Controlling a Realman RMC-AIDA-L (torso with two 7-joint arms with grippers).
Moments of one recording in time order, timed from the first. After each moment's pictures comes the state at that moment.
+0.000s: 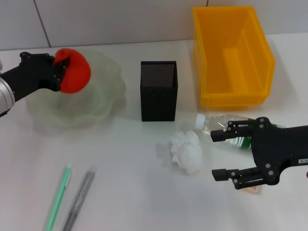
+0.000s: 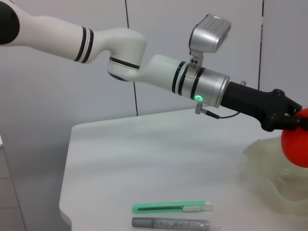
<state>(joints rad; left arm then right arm) -0.48 -2.07 1.15 0.71 1.43 0.81 -1.04 0.22 2.08 -1.00 -1.24 -1.81 -1.80 1.47</state>
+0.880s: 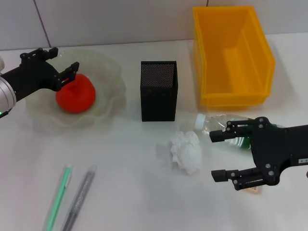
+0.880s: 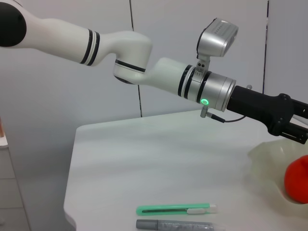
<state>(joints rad) -0.49 -2.07 1.16 0.69 1.43 0.79 -1.05 0.22 2.08 -1.00 -1.25 -1.81 -1.81 1.48</state>
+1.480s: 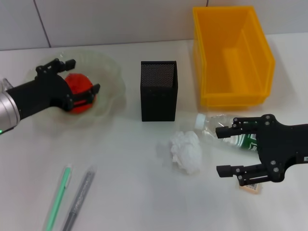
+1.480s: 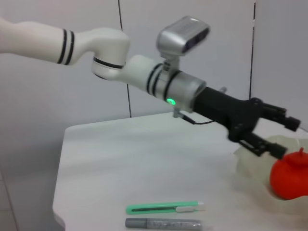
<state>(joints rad) -0.36 -2.06 1.26 0.87 1.50 0.98 -1.13 0.21 2.08 -0.98 -1.26 -1.80 -1.81 1.48</state>
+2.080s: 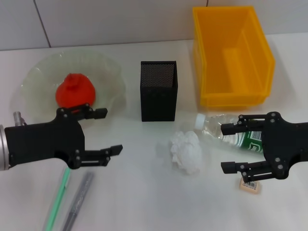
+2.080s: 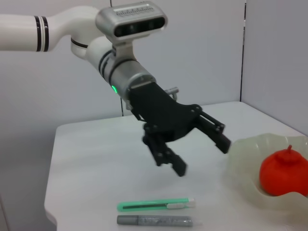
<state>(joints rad) -0.23 -2.06 1.25 1.17 1.71 1.44 -1.37 0.21 2.08 -0.95 -1.26 -1.81 -1.81 1.47</state>
